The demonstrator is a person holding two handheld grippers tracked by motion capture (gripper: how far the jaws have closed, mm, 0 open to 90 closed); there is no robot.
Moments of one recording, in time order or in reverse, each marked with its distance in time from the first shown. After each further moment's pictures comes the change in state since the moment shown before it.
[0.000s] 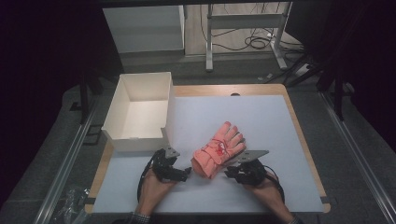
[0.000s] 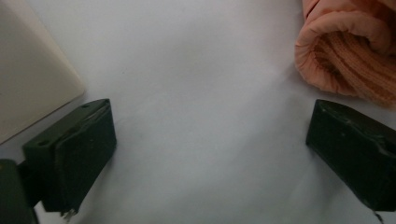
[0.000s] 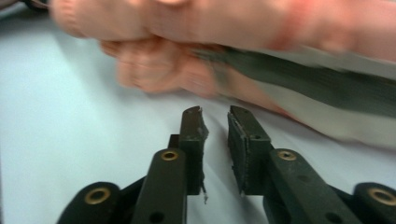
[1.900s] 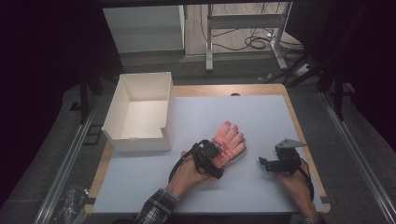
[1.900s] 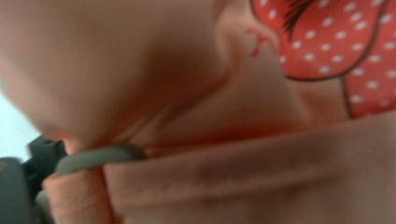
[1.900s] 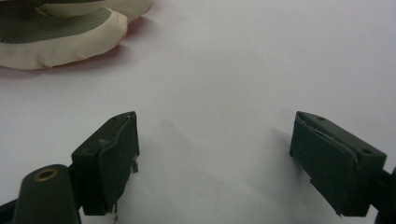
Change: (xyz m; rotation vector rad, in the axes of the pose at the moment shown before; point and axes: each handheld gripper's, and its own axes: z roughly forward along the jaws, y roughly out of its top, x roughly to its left) left arm -0.078 0.092 0.057 0.279 -0.143 0.236; right arm -0.088 -0.044 -0.055 -0.006 -0.409 0.175
